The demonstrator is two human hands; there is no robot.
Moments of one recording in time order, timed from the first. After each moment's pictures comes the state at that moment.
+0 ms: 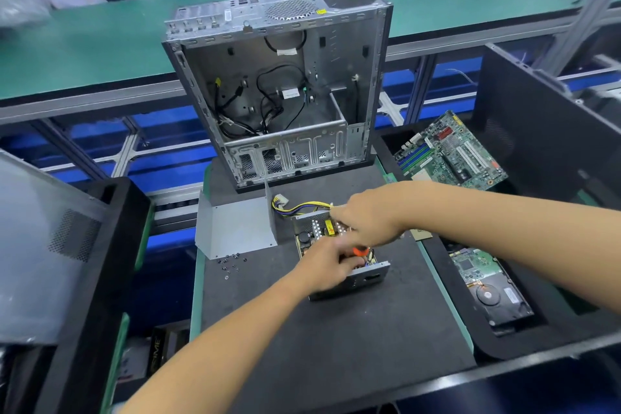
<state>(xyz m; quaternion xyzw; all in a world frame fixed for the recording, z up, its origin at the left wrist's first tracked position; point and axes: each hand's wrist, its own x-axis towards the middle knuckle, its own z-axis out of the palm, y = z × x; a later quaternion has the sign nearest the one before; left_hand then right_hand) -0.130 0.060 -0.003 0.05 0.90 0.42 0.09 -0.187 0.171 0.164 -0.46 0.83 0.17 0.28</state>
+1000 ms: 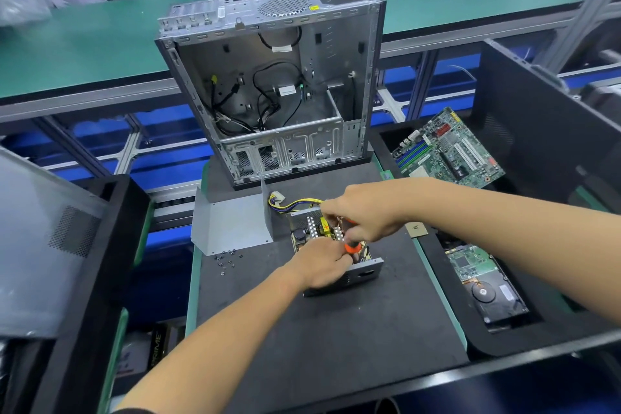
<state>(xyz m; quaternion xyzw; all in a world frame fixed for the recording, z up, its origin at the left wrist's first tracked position) -0.133 0.064 0.012 0.09 0.95 0.24 0.18 -0.205 0.183 0.151 -0.52 0.80 0.05 0.28</state>
